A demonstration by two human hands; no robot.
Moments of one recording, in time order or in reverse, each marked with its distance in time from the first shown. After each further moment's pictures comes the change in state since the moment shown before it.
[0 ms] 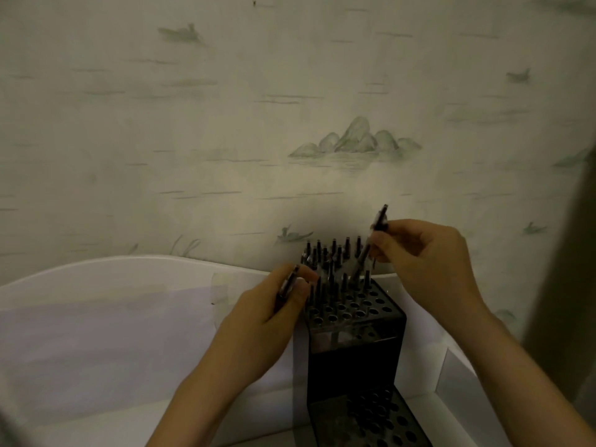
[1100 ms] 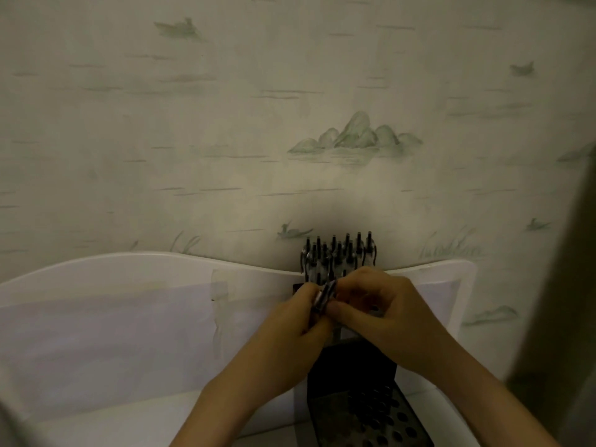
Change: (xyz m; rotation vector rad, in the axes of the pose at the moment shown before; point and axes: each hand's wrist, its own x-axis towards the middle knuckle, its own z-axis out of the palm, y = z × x) left_hand -0.002 -0.002 0.028 -0.022 -0.178 -0.051; right_hand -0.051 0.008 0.024 0.180 -0.404 -0.007
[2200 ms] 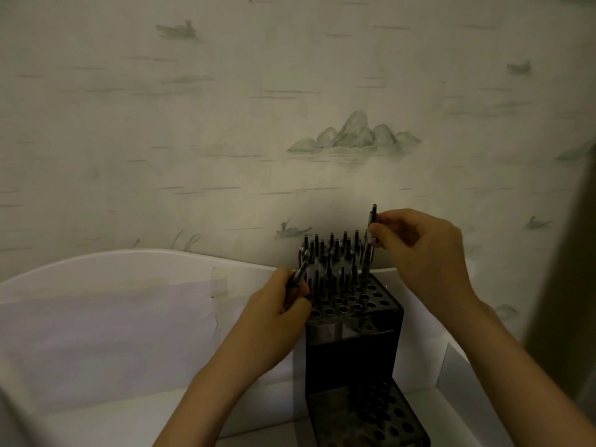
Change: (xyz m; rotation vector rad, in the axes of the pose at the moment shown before) left_hand 0.000 0.000 -0.011 0.025 0.198 -0.074; right_hand 0.043 0.007 -0.045 -0.300 0.465 -0.110
